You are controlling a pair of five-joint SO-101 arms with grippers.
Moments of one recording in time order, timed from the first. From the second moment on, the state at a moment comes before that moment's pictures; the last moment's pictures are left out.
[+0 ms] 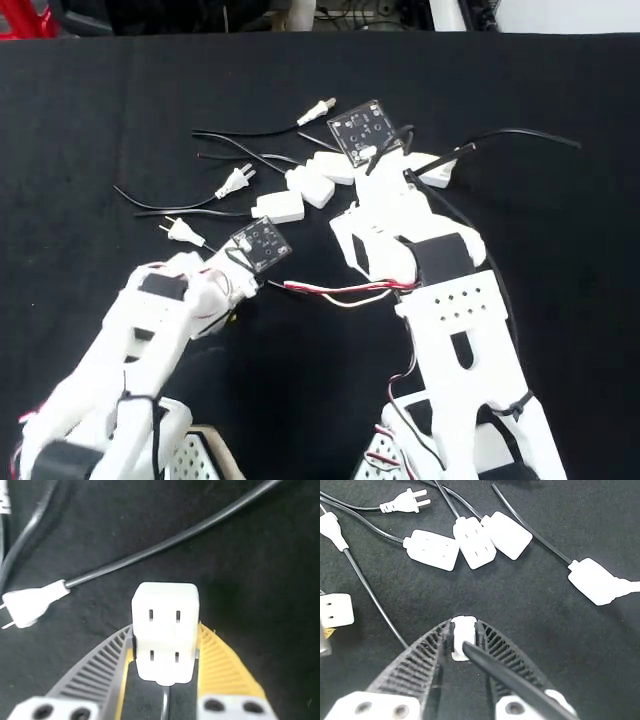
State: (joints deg) left arm 8.8 -33.4 65.9 43.9 -42.2; right arm -16.0 -38.4 36.1 64.3 9.1
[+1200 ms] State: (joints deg) left arm -29.5 -66.9 80.1 54.1 -22.2; right arm -42.5 -37.9 55.5 42.5 -9.5
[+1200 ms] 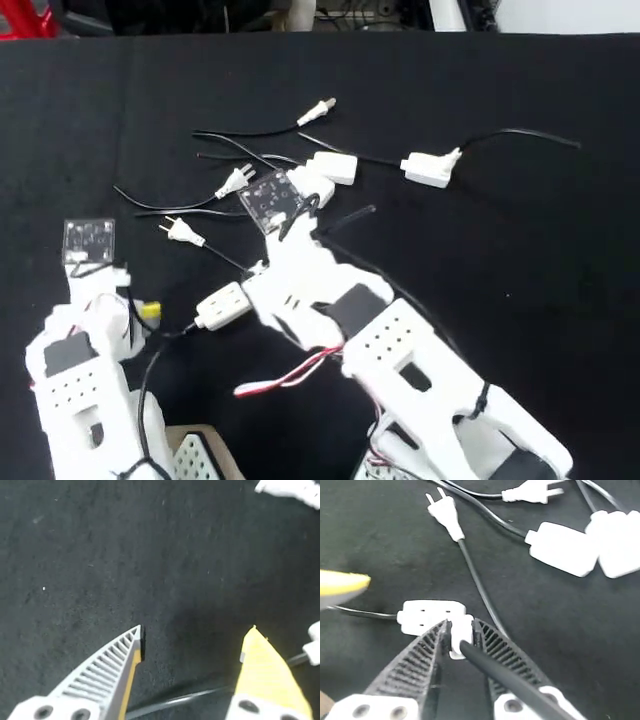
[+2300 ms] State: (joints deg) left arm -31.1 -95.0 93.0 59.7 -26.9; right arm -46.2 -16.5 49.5 33.2 -14.2
